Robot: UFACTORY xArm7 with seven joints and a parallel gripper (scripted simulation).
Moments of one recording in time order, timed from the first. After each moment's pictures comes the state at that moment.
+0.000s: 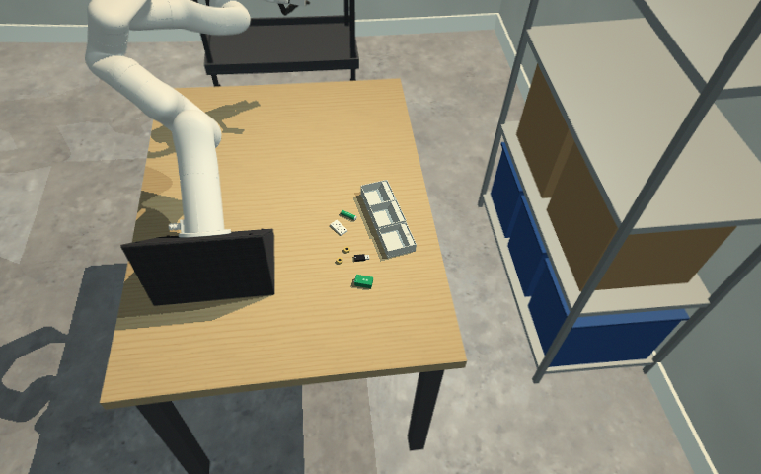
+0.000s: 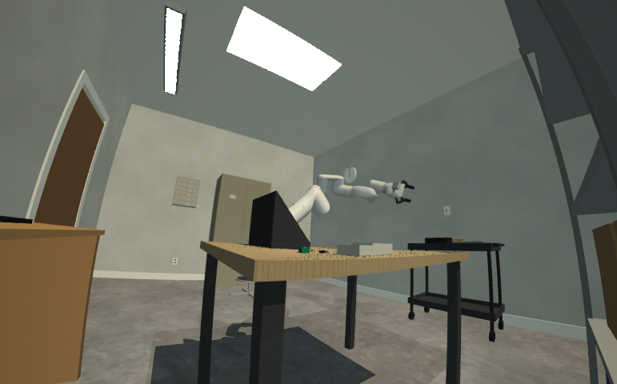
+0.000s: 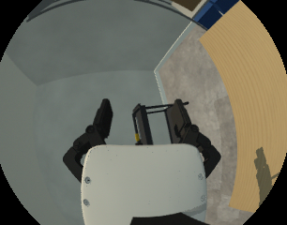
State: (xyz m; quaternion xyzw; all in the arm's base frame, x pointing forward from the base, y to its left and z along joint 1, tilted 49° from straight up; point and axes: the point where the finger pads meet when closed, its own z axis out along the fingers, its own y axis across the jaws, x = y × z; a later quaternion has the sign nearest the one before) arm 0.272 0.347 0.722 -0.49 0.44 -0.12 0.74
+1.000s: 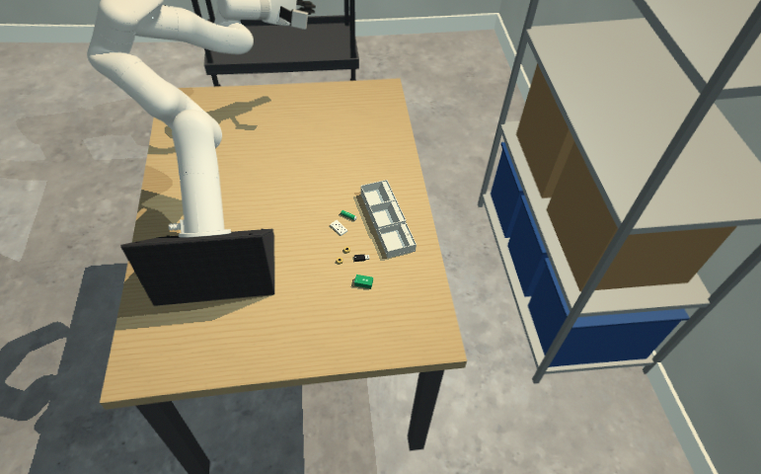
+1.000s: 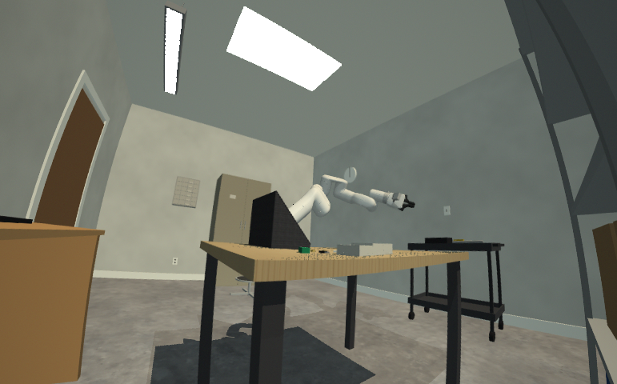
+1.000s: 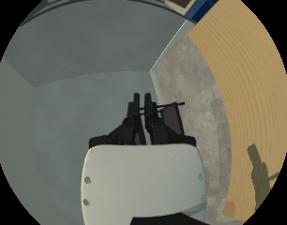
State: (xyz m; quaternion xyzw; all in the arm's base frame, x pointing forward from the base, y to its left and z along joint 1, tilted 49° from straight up) arm 0.264 0.397 0.674 -0.49 0.45 -0.12 0.74
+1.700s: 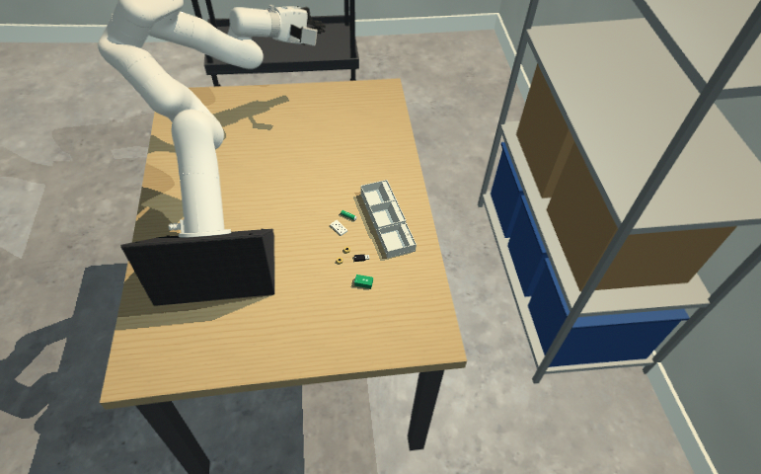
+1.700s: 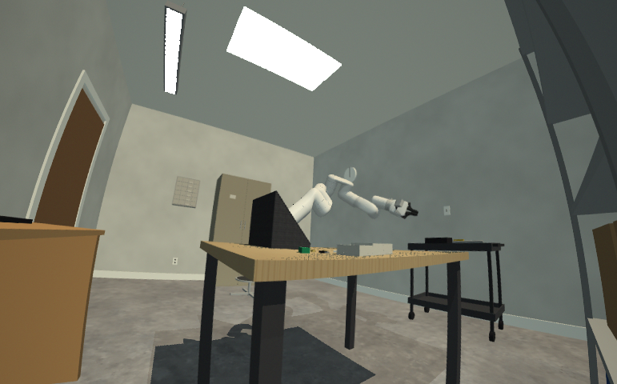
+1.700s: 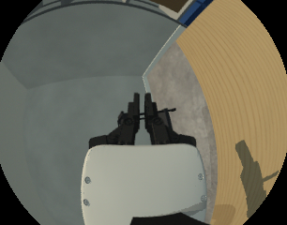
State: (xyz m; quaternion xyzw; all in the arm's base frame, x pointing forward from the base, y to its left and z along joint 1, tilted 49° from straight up) arm 0.288 0.432 0.625 -0.51 0.45 -0.14 0.72
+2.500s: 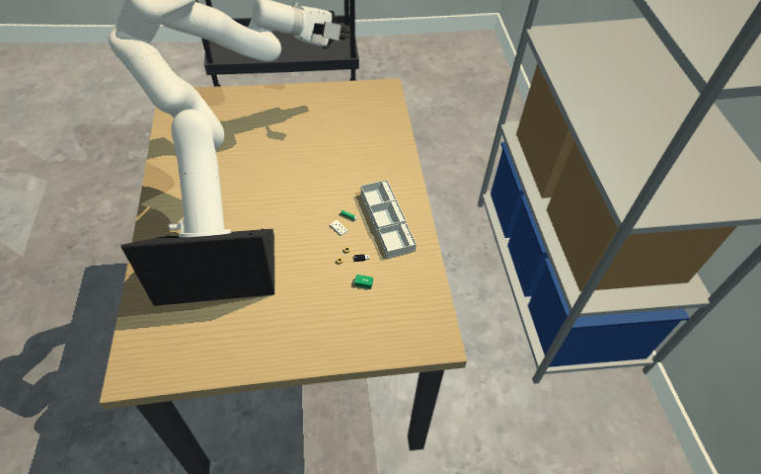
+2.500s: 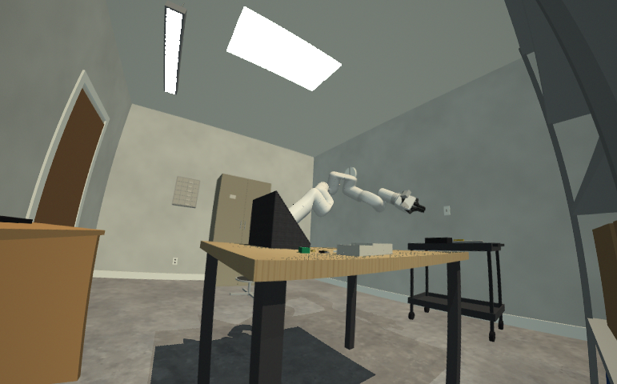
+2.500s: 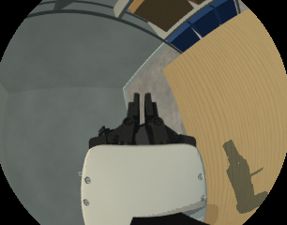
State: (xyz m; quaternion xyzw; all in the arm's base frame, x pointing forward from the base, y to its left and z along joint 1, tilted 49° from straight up) arm 0.366 0.396 0.591 -0.59 0.44 -0.20 0.64
